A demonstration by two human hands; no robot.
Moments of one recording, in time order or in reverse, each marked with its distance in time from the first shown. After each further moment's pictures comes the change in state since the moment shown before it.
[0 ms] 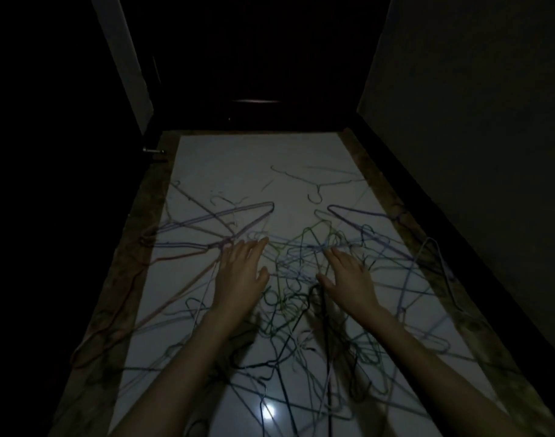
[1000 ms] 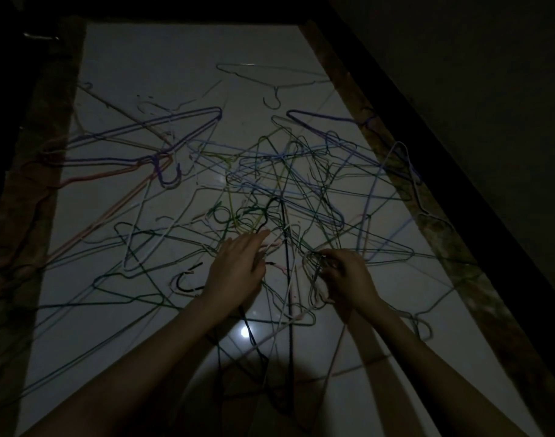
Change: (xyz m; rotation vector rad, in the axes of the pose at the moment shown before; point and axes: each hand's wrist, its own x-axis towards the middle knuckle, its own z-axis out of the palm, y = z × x) left_hand -0.085 0.026 0.137 -0.194 -0.204 0.133; right_hand -0.106 0.101 0.135 0.443 -0.005 0.199
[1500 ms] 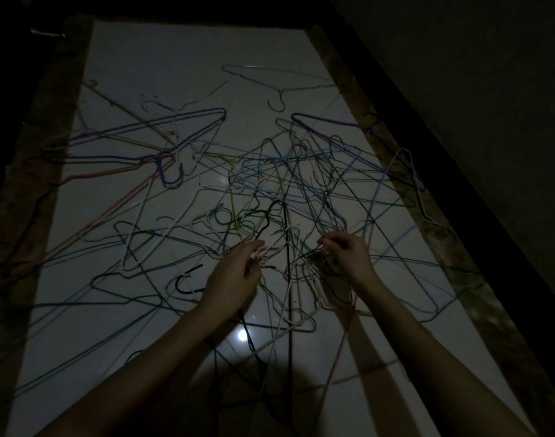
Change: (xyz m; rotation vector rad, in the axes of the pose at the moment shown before) left_hand -0.010 0.000 -0.002 -0.335 -0.007 -0.184; right_hand 0.028 -0.039 -0.019 0.539 0.069 0.159
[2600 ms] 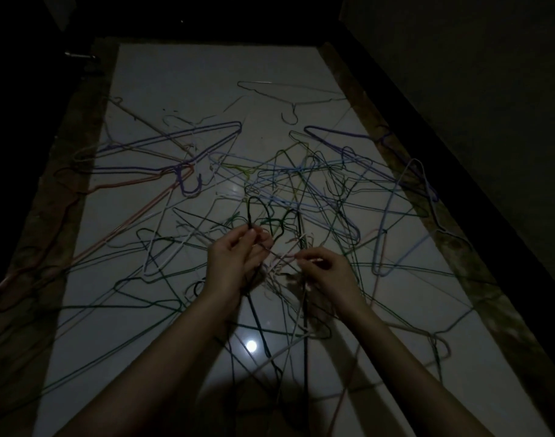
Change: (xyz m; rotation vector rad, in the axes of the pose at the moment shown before) left_hand 0.005 0.040 -0.038 -1.042 0.262 -0.341; right_hand -0.049 -0.040 0.040 0.246 -0.141 -0.020
